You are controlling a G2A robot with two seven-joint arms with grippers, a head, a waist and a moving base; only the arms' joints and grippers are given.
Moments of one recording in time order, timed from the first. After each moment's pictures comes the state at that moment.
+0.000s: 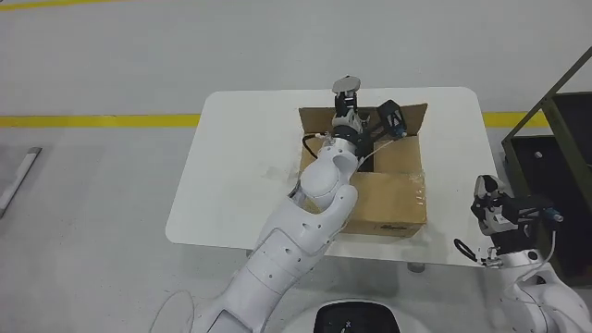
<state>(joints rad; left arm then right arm) 0.64 -1.64 -0.80 -1.14 2.39 0.03 -0.34 -1.77 -1.28 1.64 -1.85 -1.18 -0.08 -0.25</state>
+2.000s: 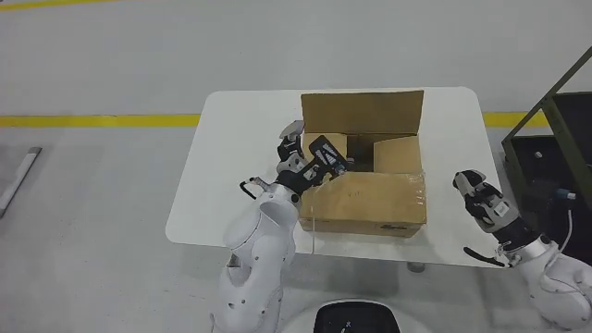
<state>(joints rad) 1.23 -1.59 -1.25 -1.93 2.29 -0.52 -0.35 -1.68 -1.24 1.74 -1.80 -0.82 -0.63 -0.02</state>
